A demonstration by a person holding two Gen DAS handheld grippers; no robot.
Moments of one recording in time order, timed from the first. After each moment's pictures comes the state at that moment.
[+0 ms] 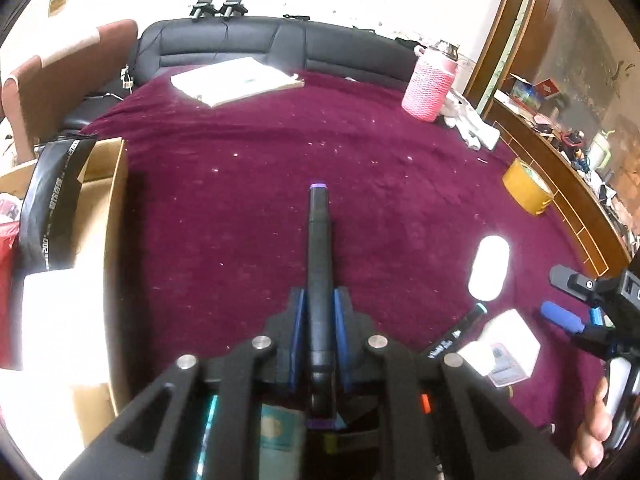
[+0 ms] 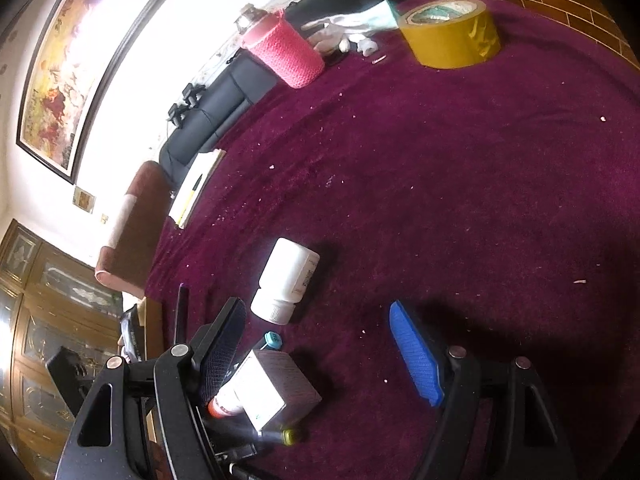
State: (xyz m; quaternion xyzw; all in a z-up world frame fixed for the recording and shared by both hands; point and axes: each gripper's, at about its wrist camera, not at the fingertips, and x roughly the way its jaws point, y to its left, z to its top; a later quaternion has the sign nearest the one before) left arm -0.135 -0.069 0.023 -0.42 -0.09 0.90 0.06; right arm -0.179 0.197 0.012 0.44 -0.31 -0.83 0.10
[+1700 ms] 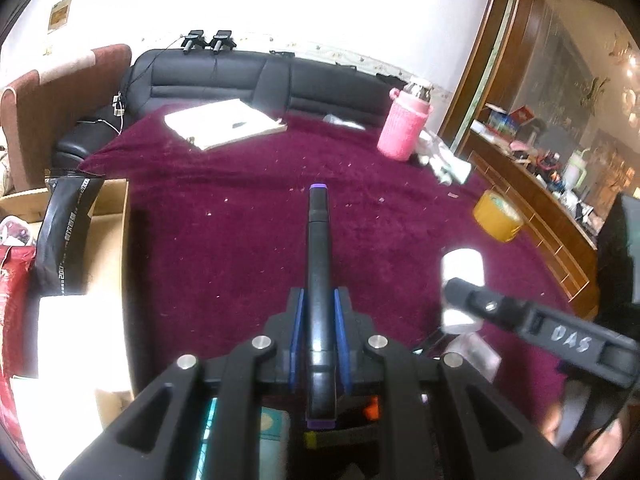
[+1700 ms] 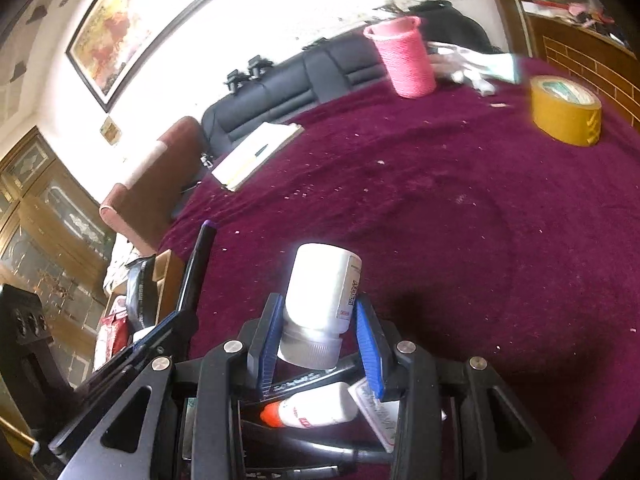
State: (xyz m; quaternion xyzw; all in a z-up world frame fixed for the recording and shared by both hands) left arm -0.110 -0.078 0.056 -0.35 -0.11 0.93 0.08; right arm -0.174 0.094 0.047 0.40 -0.17 -0.89 0.17
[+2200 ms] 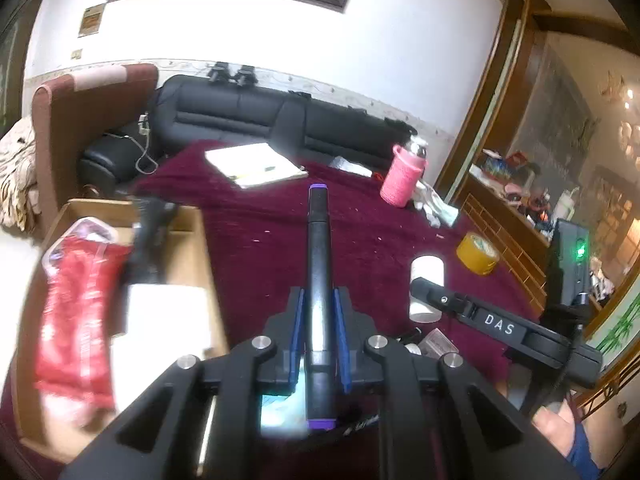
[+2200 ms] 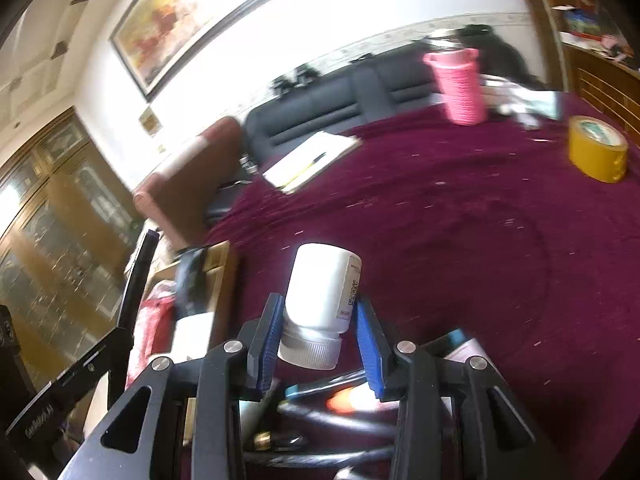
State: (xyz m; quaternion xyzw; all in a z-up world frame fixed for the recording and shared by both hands) left arm -0.015 -0.129 0.117 -0.29 -0.15 0.94 0.06; right arm -0.136 0.051 0.079 0.36 -0.15 -0.89 0.24
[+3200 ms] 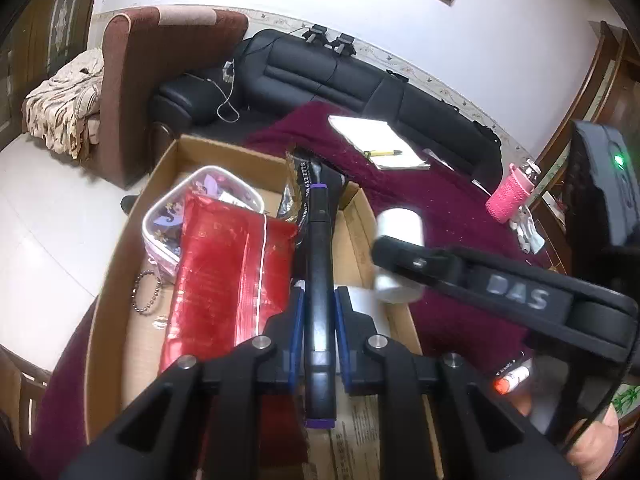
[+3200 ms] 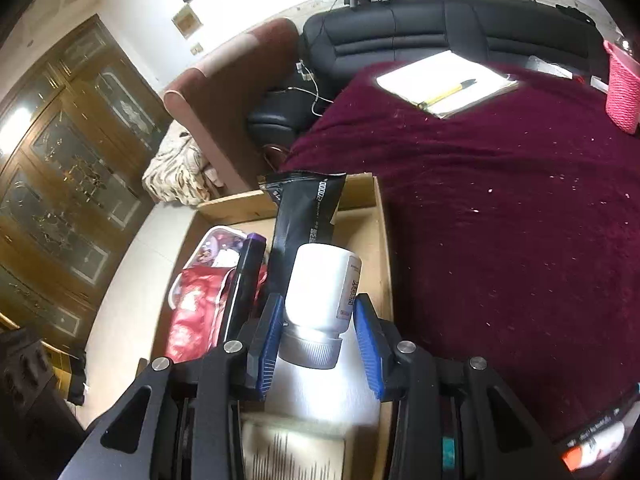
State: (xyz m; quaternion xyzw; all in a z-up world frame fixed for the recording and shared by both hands) left arm -0.049 -0.264 0.061 -0.36 -0.22 0.91 -0.05; right arm -0.198 -0.177 0.052 0.48 -0.04 -0.82 0.31
